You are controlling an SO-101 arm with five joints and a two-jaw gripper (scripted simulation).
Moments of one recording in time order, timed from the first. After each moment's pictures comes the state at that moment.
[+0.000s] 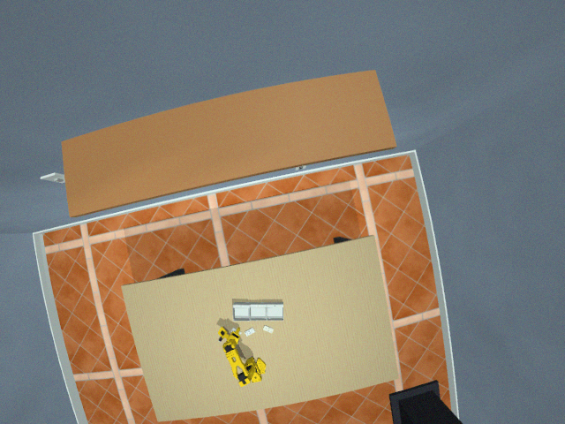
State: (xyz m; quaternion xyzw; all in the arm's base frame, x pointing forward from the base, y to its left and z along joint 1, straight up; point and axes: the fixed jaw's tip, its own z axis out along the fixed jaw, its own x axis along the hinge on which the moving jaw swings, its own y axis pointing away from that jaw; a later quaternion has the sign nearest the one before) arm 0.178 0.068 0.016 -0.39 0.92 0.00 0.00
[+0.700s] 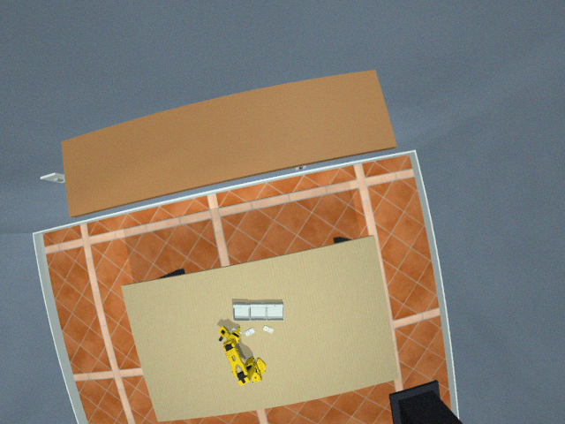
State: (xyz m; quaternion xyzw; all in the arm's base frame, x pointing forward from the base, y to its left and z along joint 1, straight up) arm 0.178 0.067 0.007 -0.39 0.92 0.00 0.00
